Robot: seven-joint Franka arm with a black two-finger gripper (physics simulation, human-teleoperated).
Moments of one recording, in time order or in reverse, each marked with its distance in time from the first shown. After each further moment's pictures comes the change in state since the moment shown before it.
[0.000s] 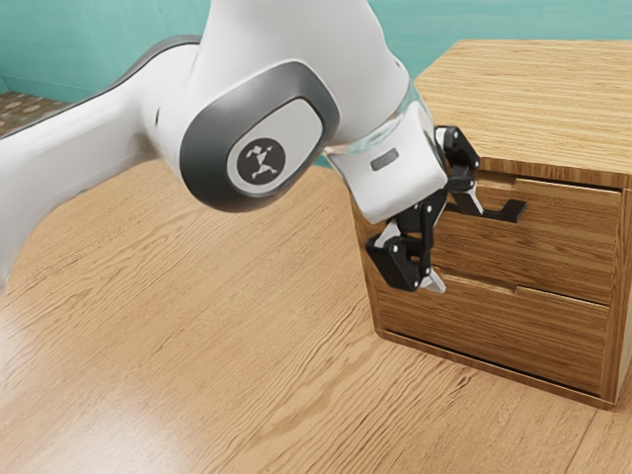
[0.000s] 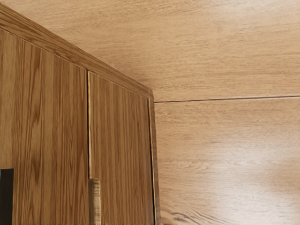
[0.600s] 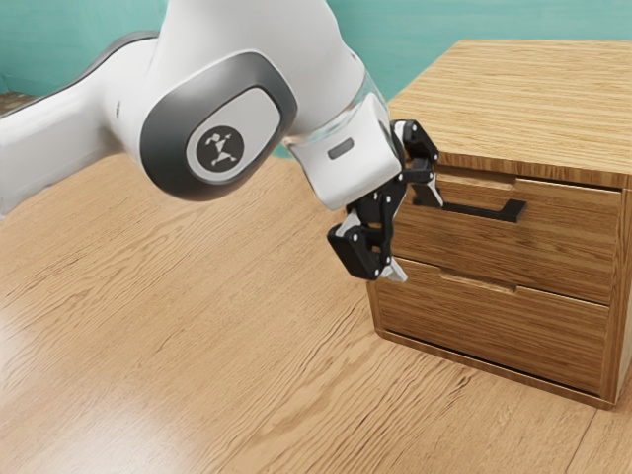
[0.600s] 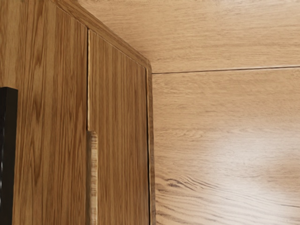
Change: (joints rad) arm 0.055 -0.066 -0.008 -0.061 0.013 -0.021 0.012
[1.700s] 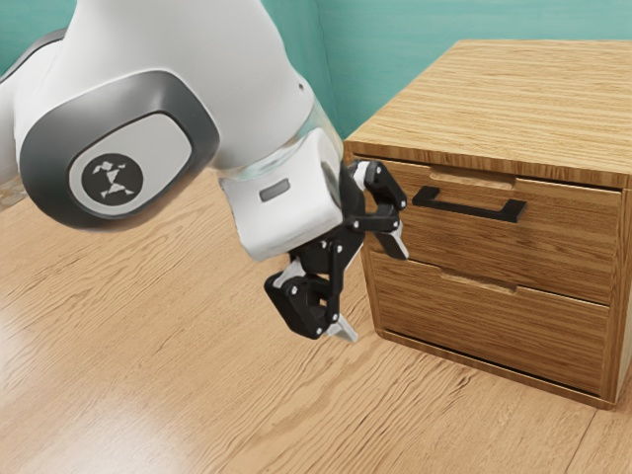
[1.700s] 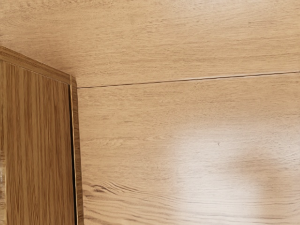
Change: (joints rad) arm -0.115 -0.186 -0.007 -0.138 0.050 -0.122 -0.066
